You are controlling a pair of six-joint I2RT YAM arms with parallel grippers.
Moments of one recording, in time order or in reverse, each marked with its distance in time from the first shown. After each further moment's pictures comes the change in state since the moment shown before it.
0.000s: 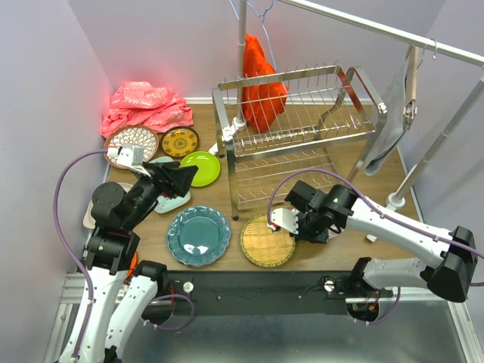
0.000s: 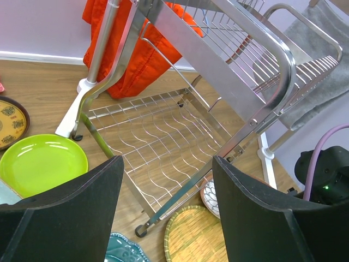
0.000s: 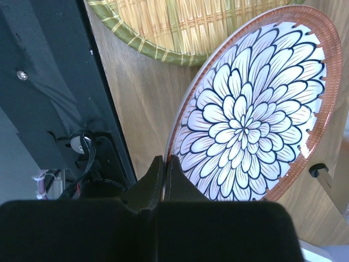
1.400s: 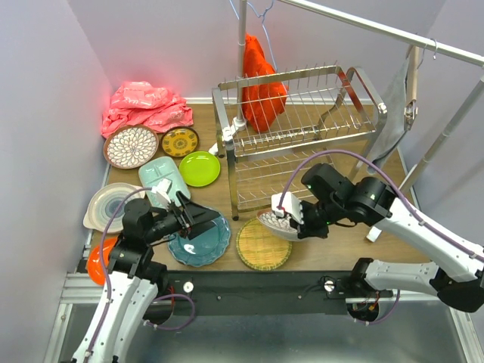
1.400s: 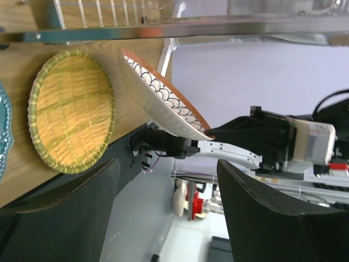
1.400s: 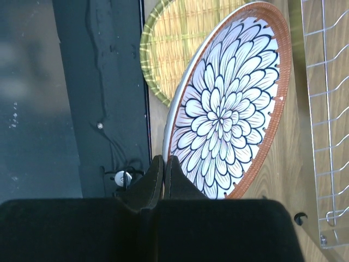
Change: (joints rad) left arm 0.000 -0.174 -0.414 -0.077 0.439 -0.739; right arm 0.002 -0.119 0.242 -0.037 -0.258 0.027
